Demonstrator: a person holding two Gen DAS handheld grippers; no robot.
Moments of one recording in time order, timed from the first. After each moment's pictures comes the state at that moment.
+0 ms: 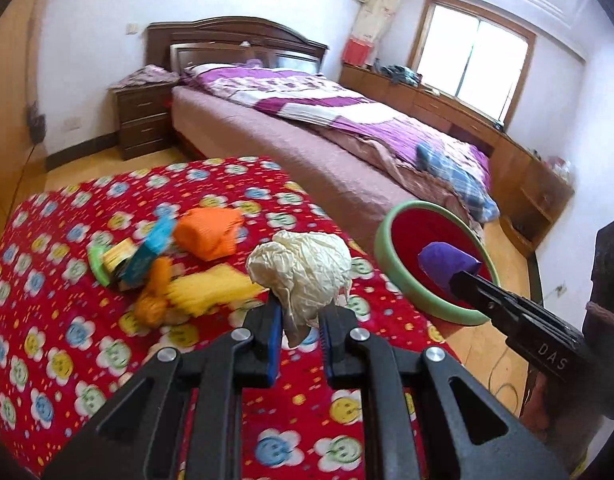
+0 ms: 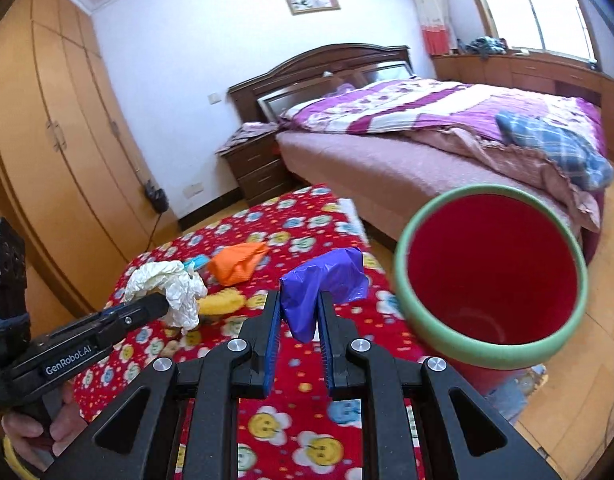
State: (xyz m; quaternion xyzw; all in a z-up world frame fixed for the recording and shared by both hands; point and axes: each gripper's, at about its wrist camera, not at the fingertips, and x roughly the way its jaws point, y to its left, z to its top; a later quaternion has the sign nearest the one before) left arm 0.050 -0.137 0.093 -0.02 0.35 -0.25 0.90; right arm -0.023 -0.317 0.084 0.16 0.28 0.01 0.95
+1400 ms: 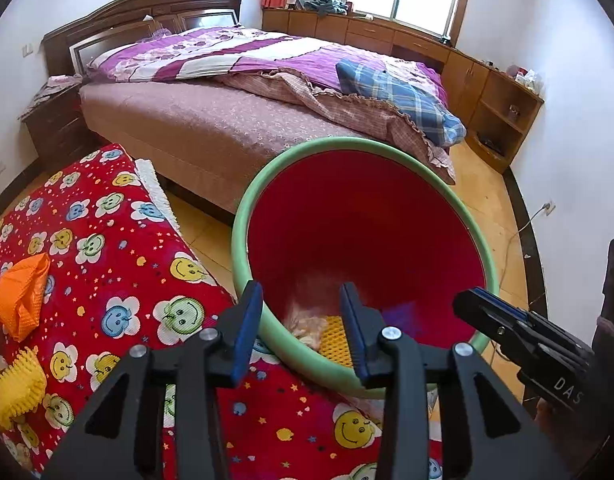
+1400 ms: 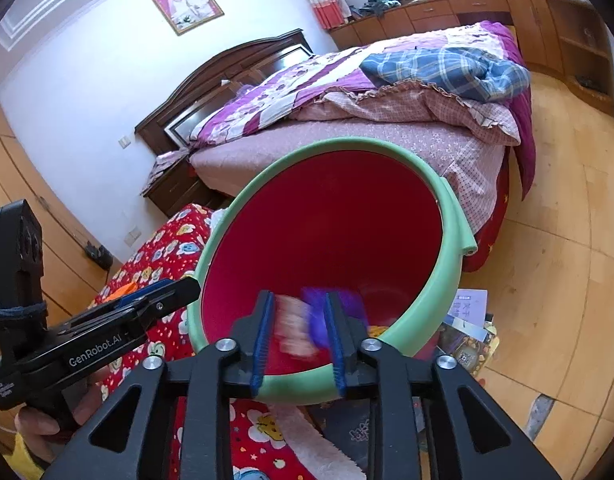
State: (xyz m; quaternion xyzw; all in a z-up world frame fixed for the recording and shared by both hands) left arm 0.099 -0.343 0.037 0.09 0.41 -0.34 0.84; right arm -0.039 -0.474 0.018 0.28 0.29 -0.09 0.91
